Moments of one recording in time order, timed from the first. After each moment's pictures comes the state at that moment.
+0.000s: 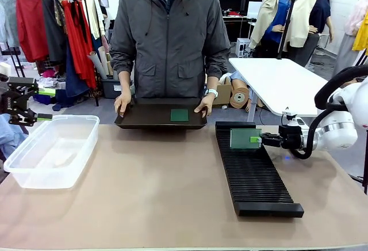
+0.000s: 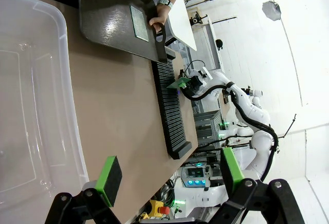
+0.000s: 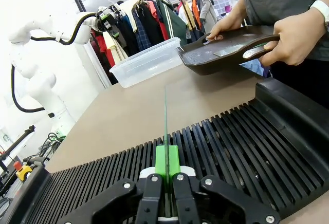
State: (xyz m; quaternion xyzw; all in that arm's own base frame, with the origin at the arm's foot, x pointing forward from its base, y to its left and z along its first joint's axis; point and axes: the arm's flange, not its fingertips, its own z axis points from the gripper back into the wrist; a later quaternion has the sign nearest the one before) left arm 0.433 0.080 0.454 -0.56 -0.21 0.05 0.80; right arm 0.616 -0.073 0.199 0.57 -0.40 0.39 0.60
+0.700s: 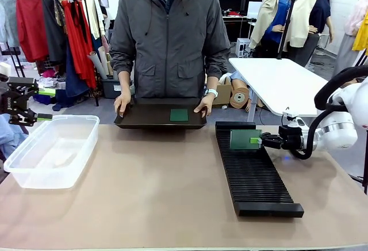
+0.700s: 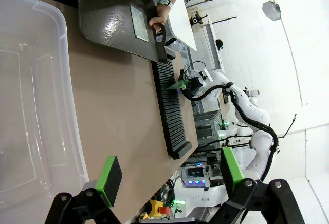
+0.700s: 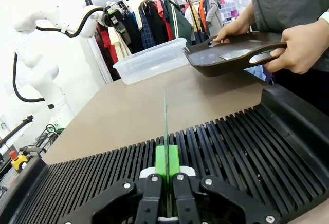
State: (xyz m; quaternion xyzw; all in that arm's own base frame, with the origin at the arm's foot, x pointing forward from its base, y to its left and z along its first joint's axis) left arm 0.433 0.080 0.454 -0.56 -0.21 0.05 0.80; right arm 0.614 -0.071 0.197 0.56 -0.42 0.41 0.58
